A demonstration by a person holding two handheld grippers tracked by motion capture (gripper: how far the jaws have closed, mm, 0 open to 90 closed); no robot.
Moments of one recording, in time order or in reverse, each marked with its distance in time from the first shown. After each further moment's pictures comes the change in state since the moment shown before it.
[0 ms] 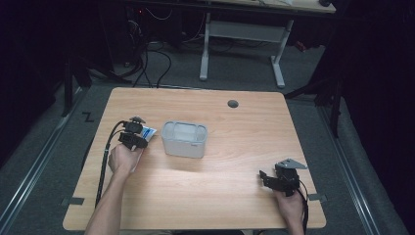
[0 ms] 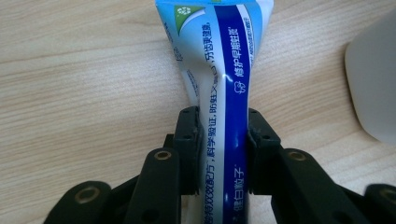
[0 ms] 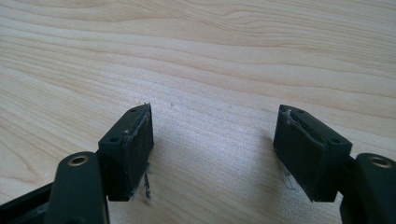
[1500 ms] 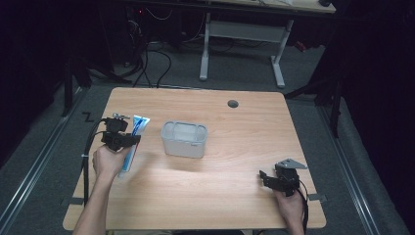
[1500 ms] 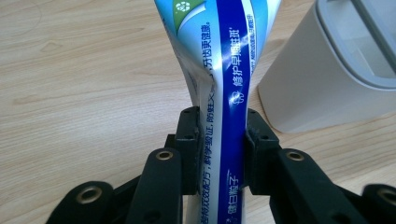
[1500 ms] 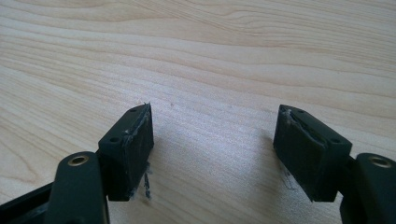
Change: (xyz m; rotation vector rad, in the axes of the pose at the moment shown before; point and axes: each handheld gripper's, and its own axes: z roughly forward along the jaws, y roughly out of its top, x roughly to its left) left arm 0.005 -0.022 -0.083 -0.244 -0.113 0.012; right arm 0.000 0.000 0.000 0.000 0.000 -0.001
